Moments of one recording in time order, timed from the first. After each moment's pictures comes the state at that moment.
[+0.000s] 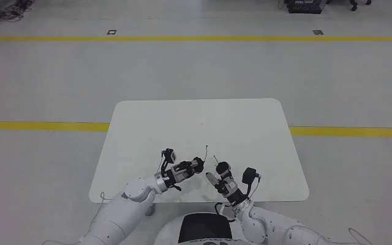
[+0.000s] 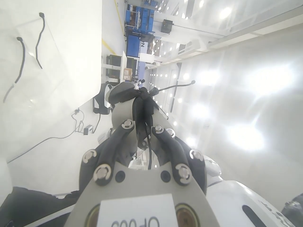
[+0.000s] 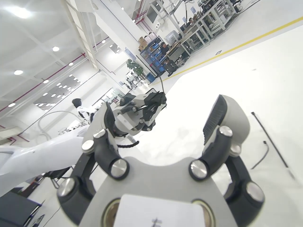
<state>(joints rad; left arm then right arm) 1.46 -1.19 -1.01 -1.25 -0.62 -0.34 -0.81 -1.31 -1.00 0.23 -1.37 -0.39 -0.34 -0.91</state>
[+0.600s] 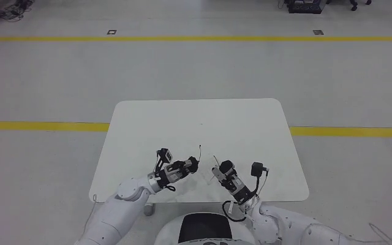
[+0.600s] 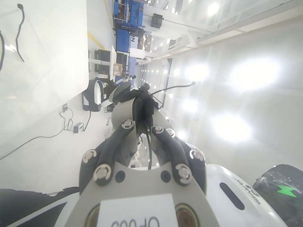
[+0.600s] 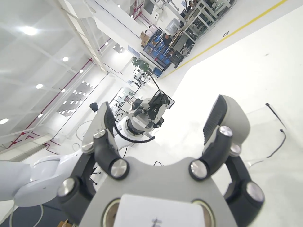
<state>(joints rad) 1.49 -1.19 -1.09 -1.26 -0.66 -0.34 -0.91 -1.23 -0.83 0.17 -1.61 -0.13 -0.34 -0.80</state>
